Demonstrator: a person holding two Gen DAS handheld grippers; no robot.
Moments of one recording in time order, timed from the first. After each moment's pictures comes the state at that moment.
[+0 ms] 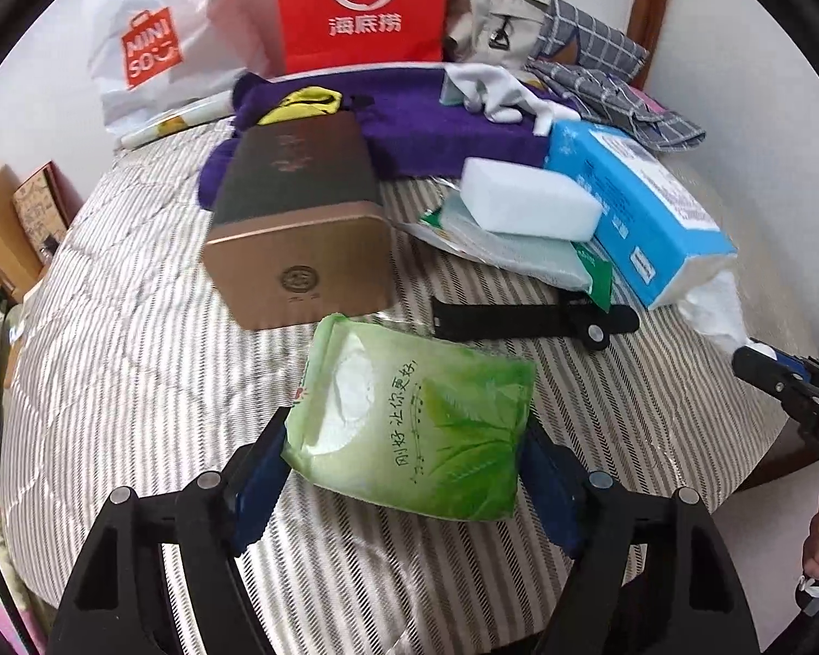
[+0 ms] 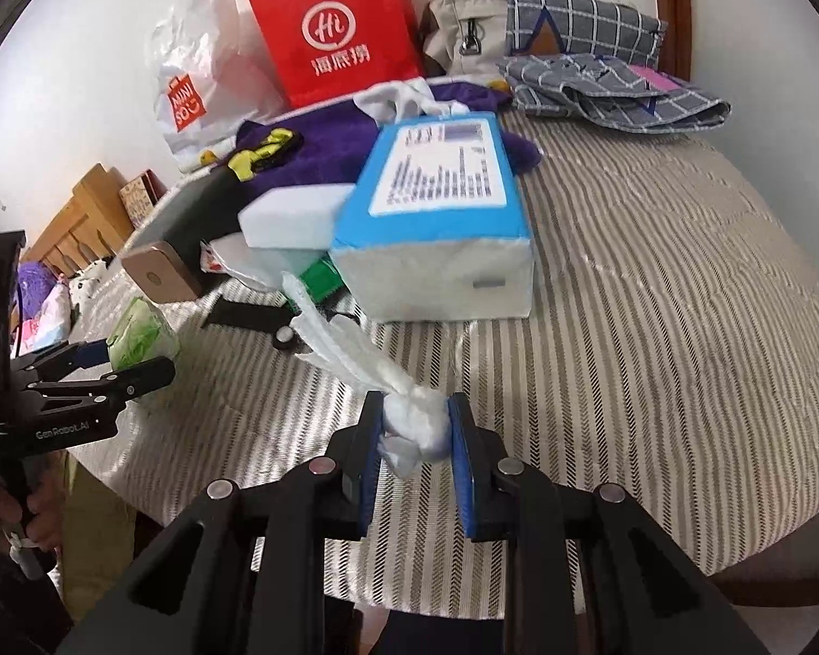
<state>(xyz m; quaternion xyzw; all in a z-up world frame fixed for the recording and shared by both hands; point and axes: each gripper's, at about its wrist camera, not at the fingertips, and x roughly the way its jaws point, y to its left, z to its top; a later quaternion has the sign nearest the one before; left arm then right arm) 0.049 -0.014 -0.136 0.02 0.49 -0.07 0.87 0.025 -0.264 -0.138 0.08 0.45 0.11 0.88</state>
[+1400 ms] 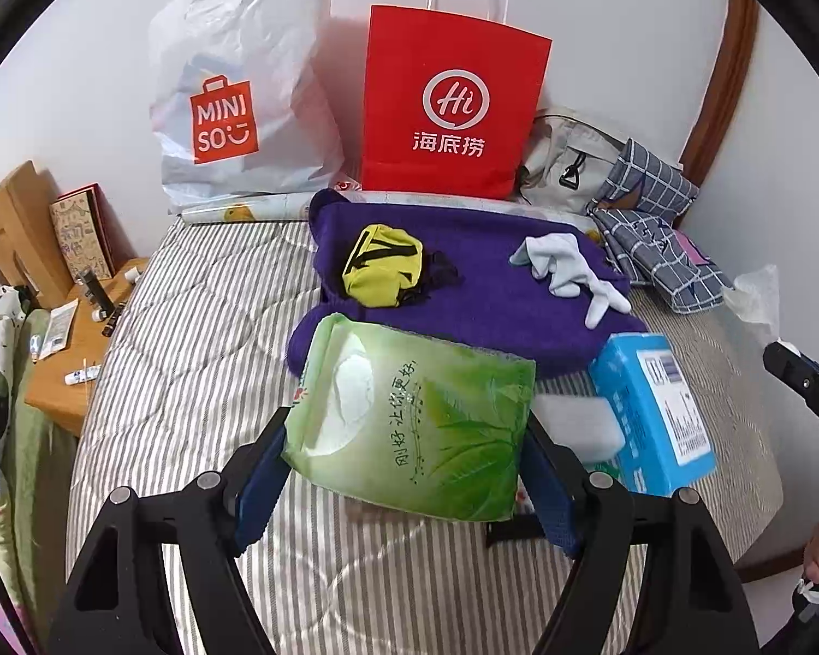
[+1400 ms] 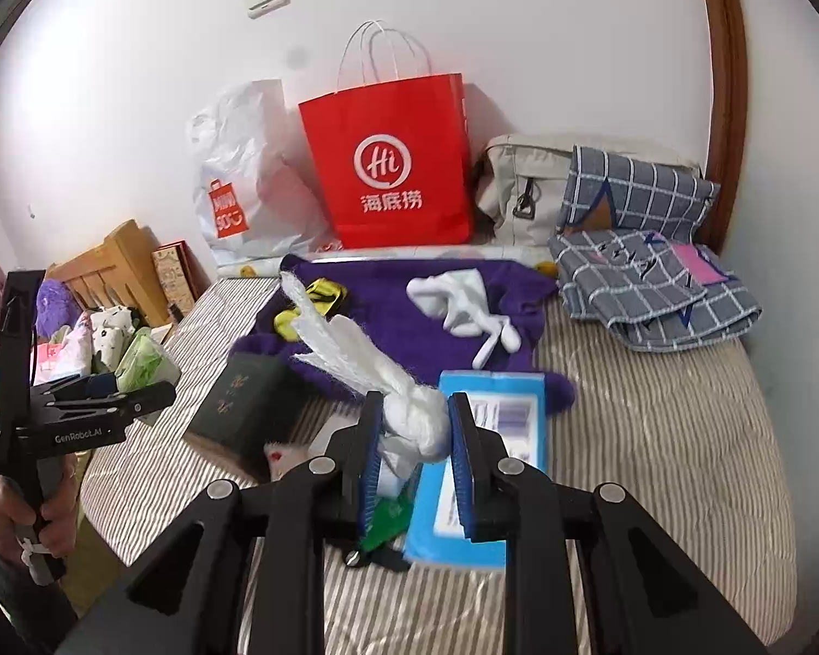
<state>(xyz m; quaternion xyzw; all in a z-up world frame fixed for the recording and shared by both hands) 0.129 0.039 -0.038 -0.04 0.44 -0.03 0.90 0.122 -0.245 -0.006 0.04 0.36 0.14 0.92</state>
